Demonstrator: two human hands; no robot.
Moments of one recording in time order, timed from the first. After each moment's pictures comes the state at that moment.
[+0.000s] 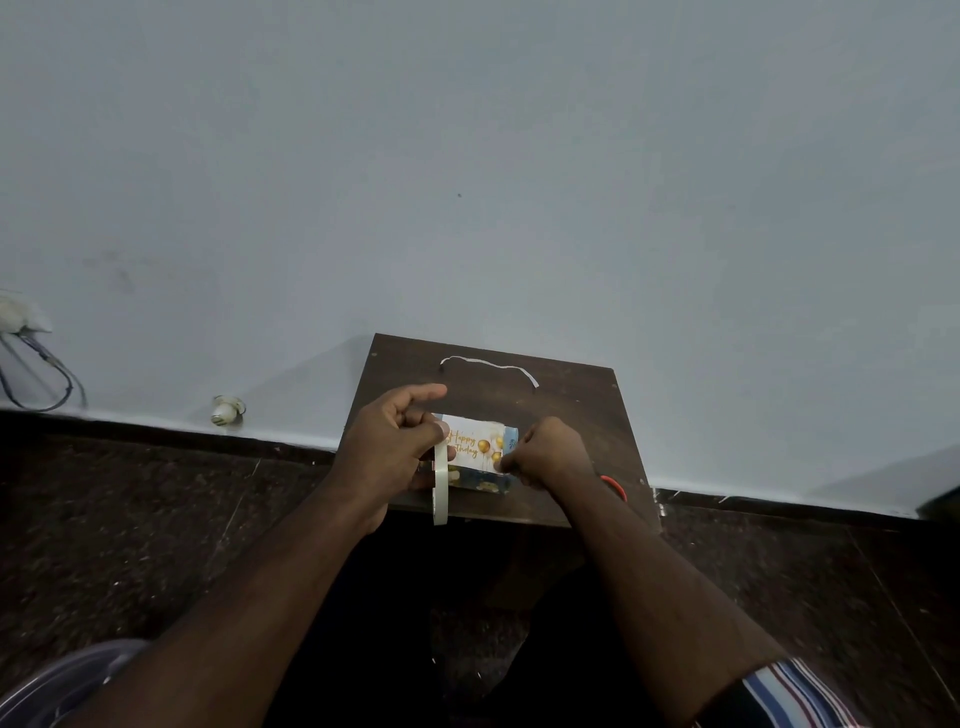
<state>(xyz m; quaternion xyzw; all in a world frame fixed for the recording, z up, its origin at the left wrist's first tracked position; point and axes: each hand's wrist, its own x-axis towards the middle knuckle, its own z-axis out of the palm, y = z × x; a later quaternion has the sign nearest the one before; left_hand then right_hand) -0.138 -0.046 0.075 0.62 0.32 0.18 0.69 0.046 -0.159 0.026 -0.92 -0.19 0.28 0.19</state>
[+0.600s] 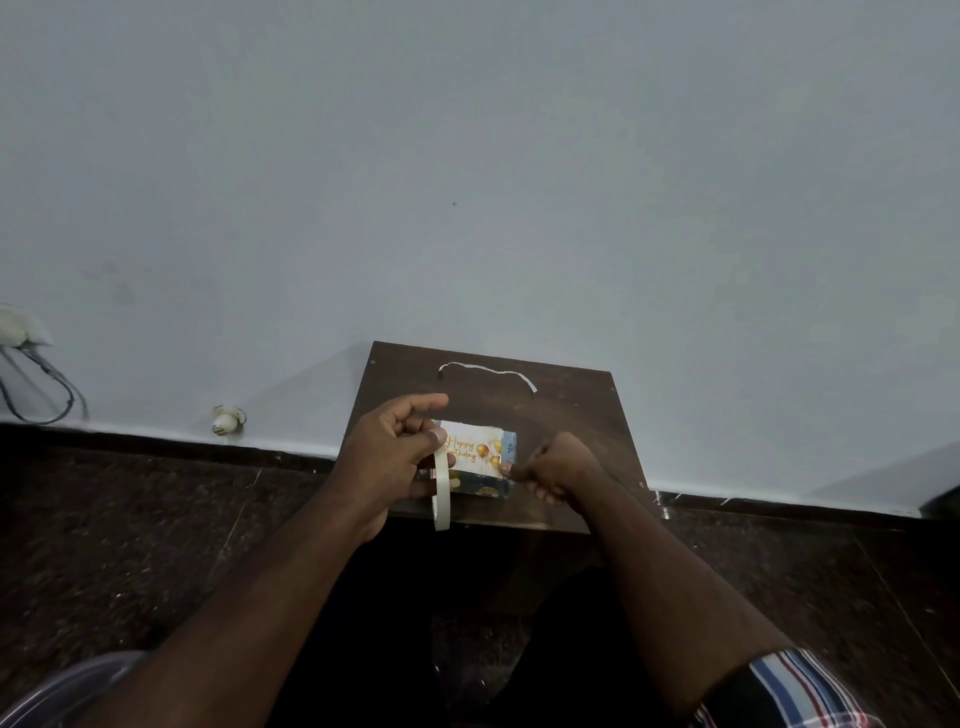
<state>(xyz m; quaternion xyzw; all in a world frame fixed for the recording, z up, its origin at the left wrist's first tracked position) -0.141 -0.049 0.079 0.59 0.30 0.16 0.73 0.052 -0.180 0.026 -0.90 -0.13 0.34 0.26</state>
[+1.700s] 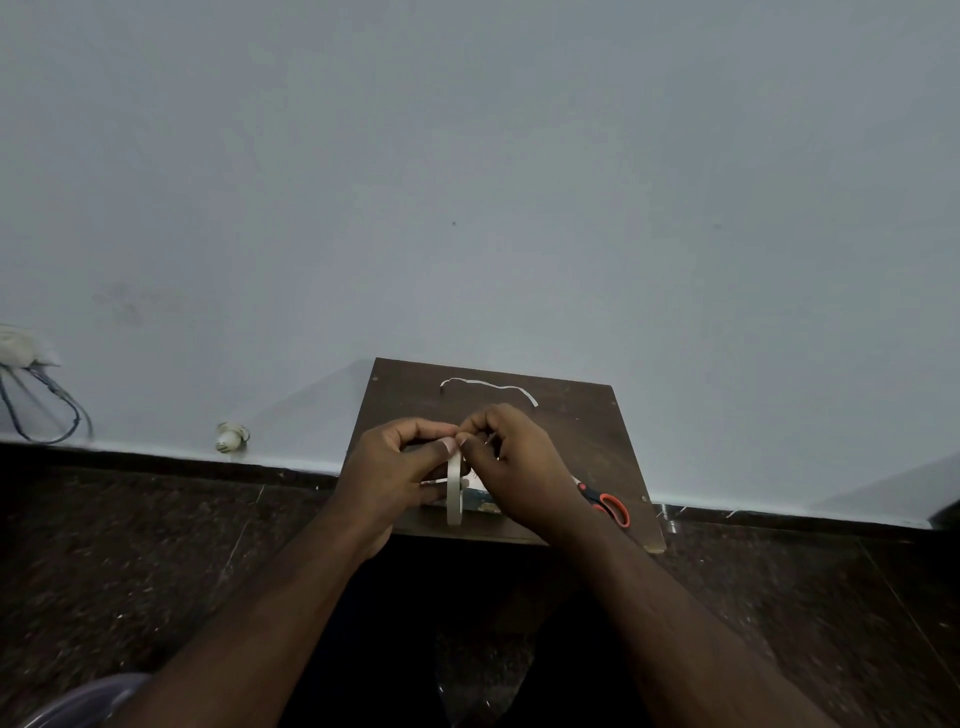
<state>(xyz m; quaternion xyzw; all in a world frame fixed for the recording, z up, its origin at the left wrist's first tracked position) -0.143 -0.054 0.084 0.59 0.27 0.19 0.74 -0.027 -0.166 0.089 -0.80 -0.43 0.10 0.41</state>
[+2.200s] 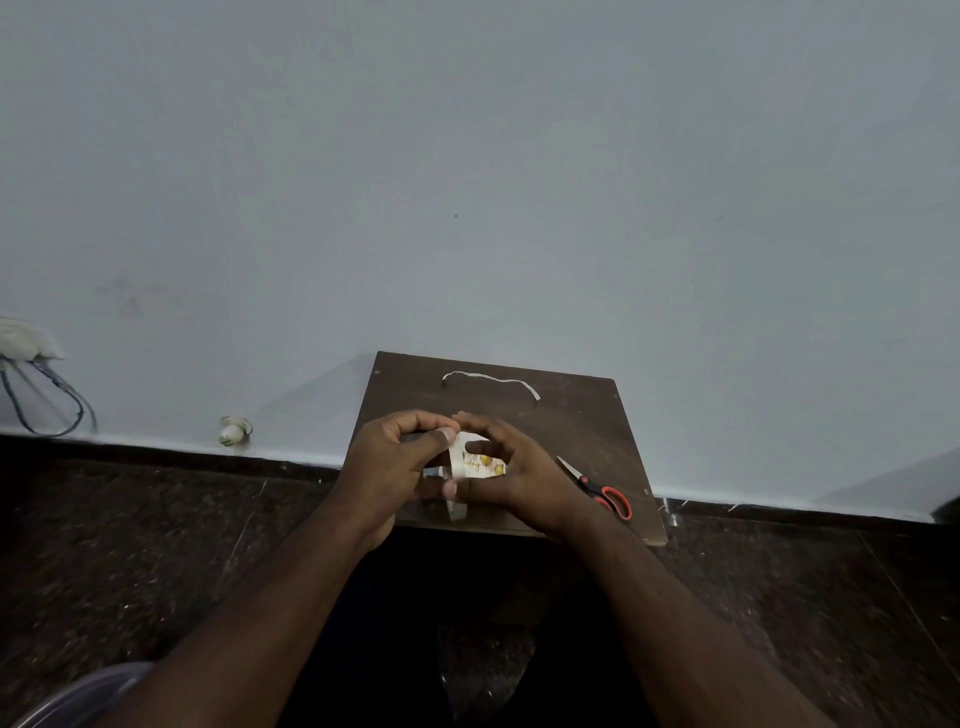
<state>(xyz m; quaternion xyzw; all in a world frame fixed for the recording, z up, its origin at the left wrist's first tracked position) -0.142 -0.055 0.089 0.59 0.31 0.20 0.72 -0.019 -0.180 0.073 -0.71 -0.39 0.33 0.49</state>
